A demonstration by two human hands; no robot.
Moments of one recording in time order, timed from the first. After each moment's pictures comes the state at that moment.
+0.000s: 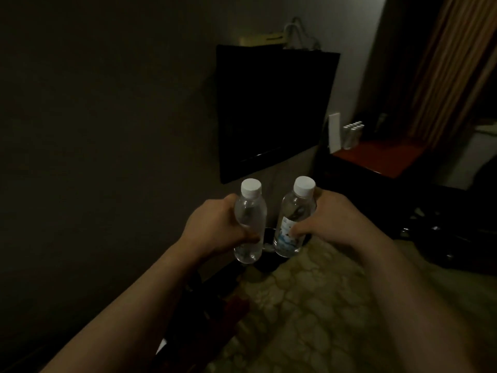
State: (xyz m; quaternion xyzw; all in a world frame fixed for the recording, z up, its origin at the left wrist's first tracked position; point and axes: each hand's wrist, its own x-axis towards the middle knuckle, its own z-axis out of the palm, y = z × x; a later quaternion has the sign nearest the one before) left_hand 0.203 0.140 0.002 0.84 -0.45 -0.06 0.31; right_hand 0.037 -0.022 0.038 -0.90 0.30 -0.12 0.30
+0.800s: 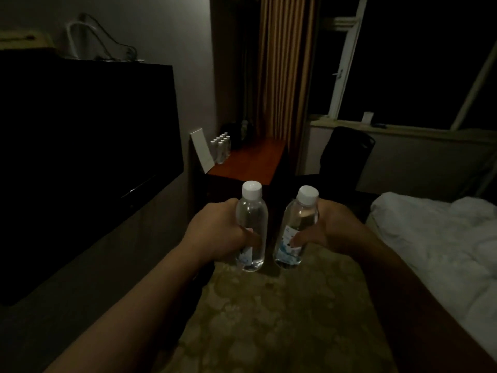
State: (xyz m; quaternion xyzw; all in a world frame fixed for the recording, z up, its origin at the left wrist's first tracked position) left_hand 0.148 -0.286 0.020 0.67 -0.66 -0.14 0.30; right_hand -0.083 -0.340 0.039 -0.78 0.50 -0.24 0.30
